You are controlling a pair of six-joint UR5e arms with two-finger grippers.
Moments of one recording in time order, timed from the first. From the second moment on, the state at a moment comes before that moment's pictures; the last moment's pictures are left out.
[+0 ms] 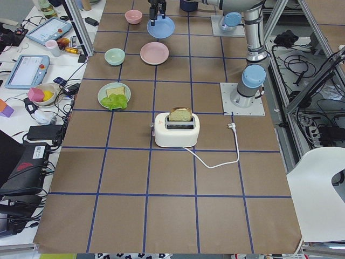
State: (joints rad) left arm -1.99 -1.99 -1.19 -1.59 1.78 -0.30; right arm 1.47 -1.38 1.87 -1.96 -1.45 0.10
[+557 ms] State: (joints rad) left arm -1.84 -1.83 -1.19 -1.77 1.77 -0.11; right arm 1.67 -1.31 1.79 -1.99 -1.49 0.37
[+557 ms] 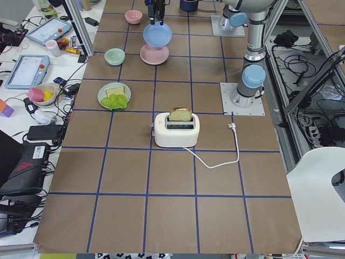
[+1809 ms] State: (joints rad) left arm -1.69 -1.55 -1.51 -1.73 1.68 0.05; right arm 1.79 -1.20 1.75 -2.09 -1.43 0.53
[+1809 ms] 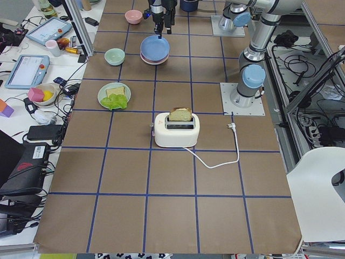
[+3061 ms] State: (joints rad) left arm -1.62 -1.43 -1.67 -1.61 1.65 0.07; right arm 1.68 -1.29 1.54 -1.82 -1.58 0.14
